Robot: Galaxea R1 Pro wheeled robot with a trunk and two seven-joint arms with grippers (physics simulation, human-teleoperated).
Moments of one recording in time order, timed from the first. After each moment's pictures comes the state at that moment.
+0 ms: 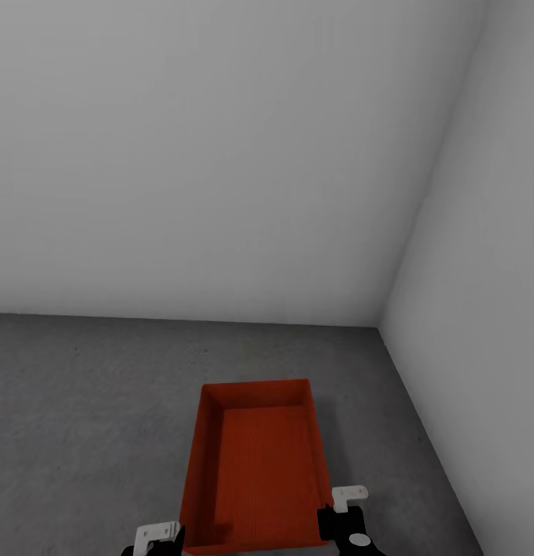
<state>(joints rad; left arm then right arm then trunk) -0.22 -0.02 0.19 -0.45 -0.05 -0.31 -0.10 -0.47 0.12 0.11 -0.20 0.00 -0.13 -0.16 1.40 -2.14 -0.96</state>
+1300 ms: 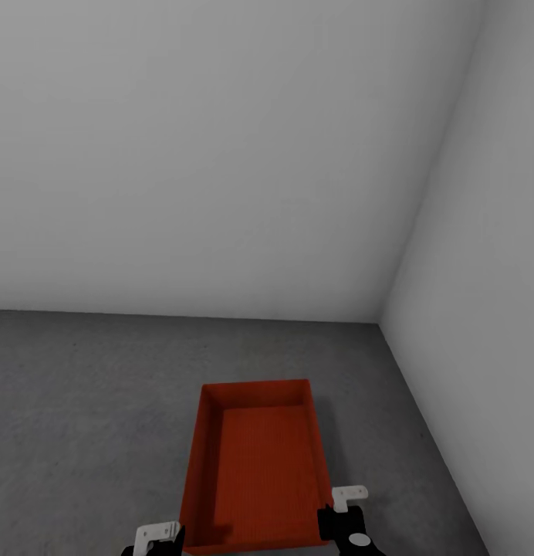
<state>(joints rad) -0.22 -0.02 0.19 -0.45 -0.05 -0.31 -0.10 -0.47 0.12 0.11 -0.20 0.01 -0.13 -0.16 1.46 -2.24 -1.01</state>
